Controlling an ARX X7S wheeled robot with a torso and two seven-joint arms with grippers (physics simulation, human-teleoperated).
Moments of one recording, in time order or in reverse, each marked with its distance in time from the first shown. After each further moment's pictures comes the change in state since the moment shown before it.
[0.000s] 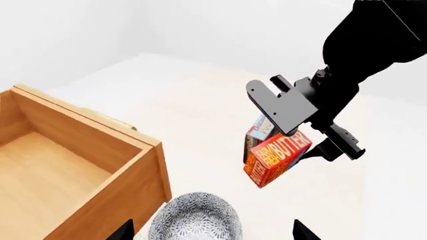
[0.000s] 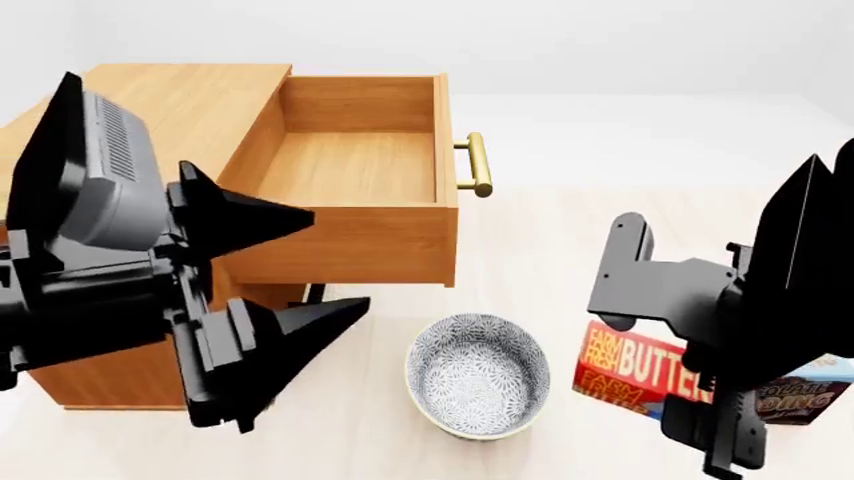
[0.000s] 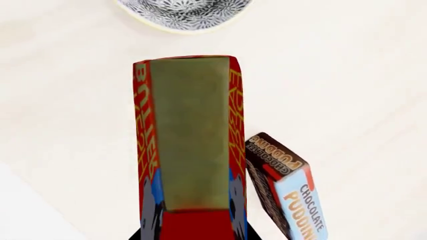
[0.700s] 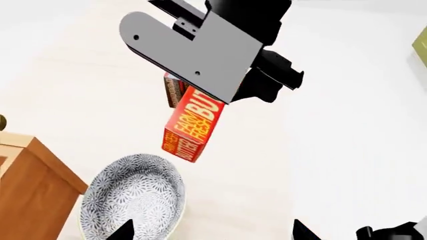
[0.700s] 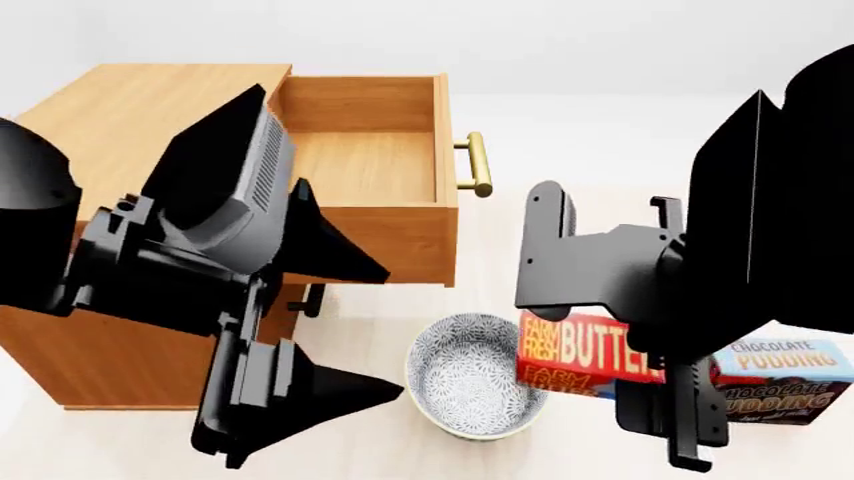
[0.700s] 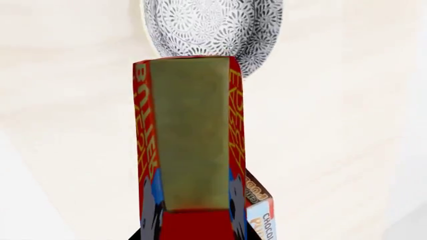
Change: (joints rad) left arm -0.147 0.298 0.040 -0.214 0.175 -0.302 0.434; right arm 0.160 -0.188 0.035 -0.051 0.056 -0.015 -0.093
